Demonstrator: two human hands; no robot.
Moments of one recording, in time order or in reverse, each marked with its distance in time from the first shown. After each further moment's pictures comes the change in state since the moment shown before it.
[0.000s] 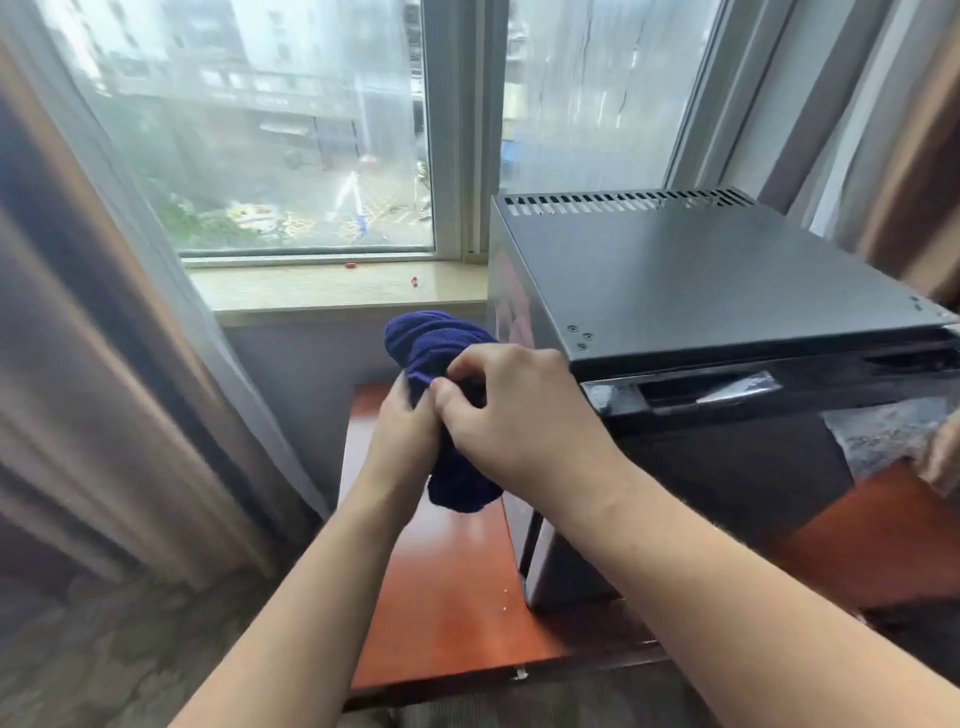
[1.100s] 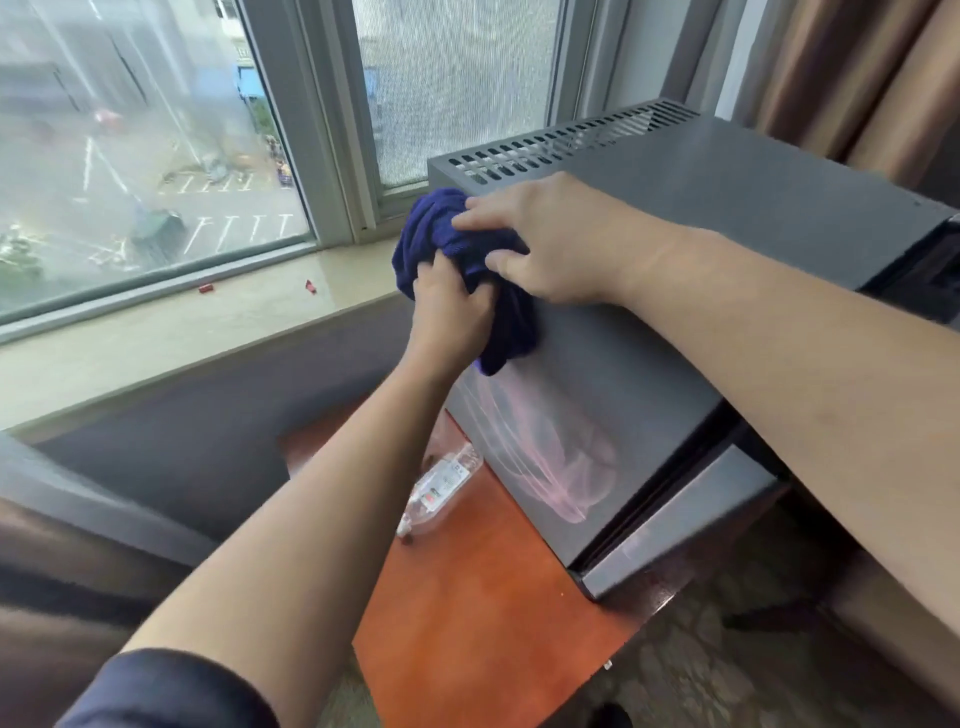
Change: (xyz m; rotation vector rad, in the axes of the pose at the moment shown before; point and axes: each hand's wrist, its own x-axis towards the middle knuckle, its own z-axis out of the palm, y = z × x) left_hand 0.248 -0.017 0.048 0.487 -0.346 0.401; right_hand 0.194 0.027 -0.010 -0.561 -0.184 0.125
